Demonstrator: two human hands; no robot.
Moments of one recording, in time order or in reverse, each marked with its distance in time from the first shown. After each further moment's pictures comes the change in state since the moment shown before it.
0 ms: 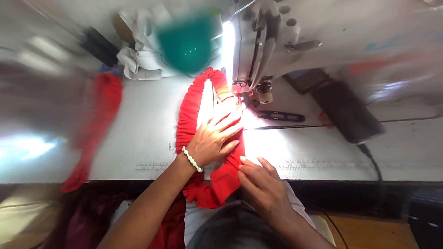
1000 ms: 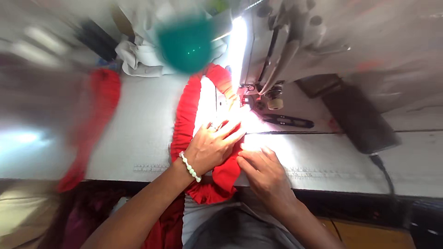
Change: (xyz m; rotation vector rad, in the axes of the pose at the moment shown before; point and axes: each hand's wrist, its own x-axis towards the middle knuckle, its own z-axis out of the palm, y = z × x) left_hand -0.002 0.005 -0.006 0.168 0.056 0.046; right_hand 0.038 0.022 0.010 -0.017 -0.032 0.012
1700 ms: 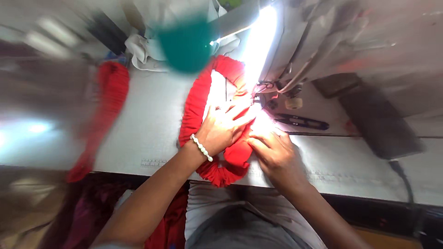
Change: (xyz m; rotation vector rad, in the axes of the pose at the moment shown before) left_hand 0.023 -0.021 -0.002 -0.046 -0.074 -0.066; right_hand 0.025 0.023 0.008 0.028 -0.048 0.029
